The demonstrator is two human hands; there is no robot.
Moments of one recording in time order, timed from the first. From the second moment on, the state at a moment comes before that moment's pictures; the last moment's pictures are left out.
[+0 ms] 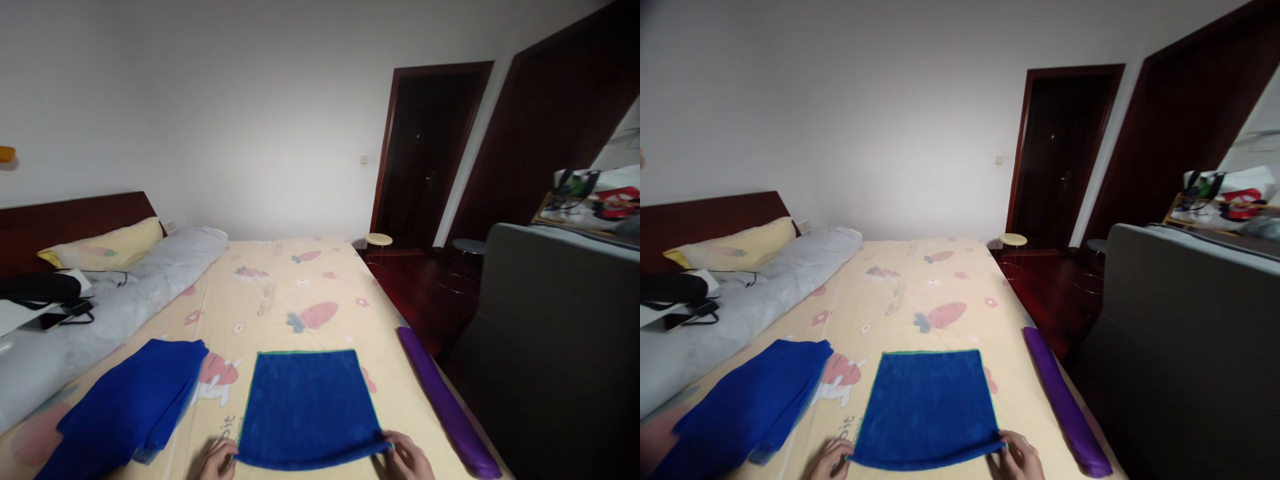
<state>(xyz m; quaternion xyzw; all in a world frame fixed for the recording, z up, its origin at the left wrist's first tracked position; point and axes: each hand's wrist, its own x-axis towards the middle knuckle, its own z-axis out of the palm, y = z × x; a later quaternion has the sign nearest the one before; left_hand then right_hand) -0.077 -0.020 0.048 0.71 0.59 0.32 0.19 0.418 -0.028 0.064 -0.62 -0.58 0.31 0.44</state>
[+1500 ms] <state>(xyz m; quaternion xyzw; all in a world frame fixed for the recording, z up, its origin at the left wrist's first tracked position) 0.089 -0.005 0.006 0.73 0.67 0.12 -0.02 0.273 -0.007 0.010 -0.57 -0.75 -0.06 0.32</state>
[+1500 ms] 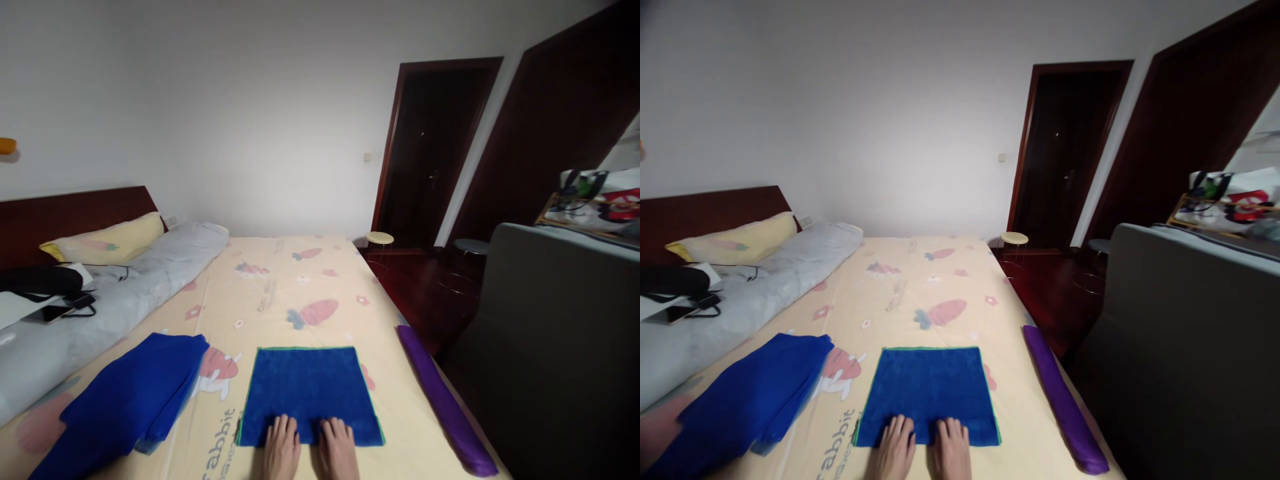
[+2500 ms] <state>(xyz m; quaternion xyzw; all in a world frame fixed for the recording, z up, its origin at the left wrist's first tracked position) 0.119 0.000 -0.002 0.74 0.66 0.13 0.03 0.255 -0.005 0.031 -0.57 -0.74 0.08 0.34</state>
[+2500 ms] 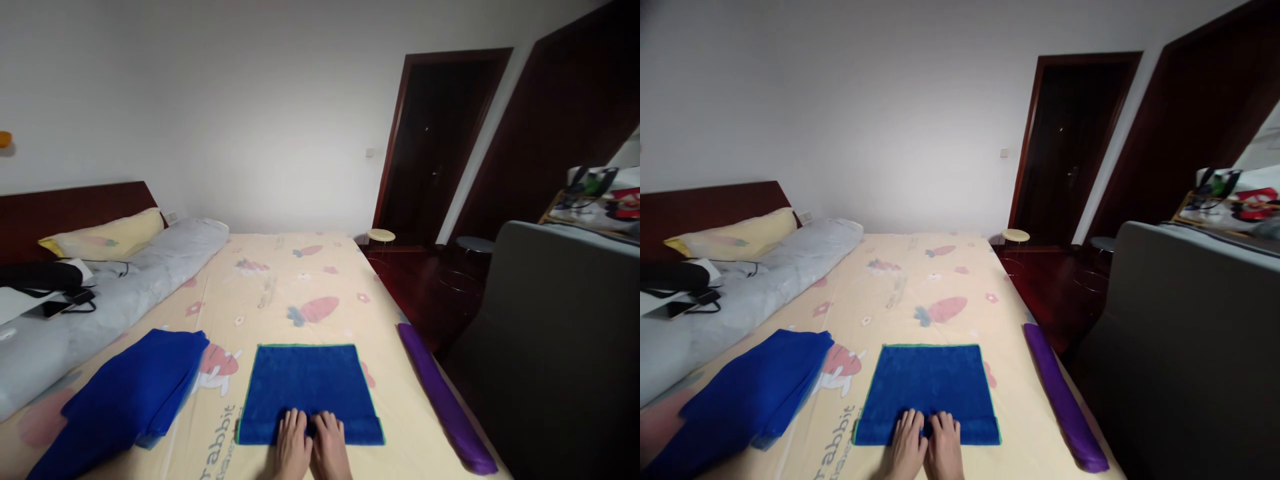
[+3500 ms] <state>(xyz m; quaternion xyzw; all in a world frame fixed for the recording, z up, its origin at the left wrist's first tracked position) -0.052 -0.011 0.050 0.78 0.61 0.16 -0.03 0.425 -0.008 0.027 -0.61 -0.75 0.04 0.24</state>
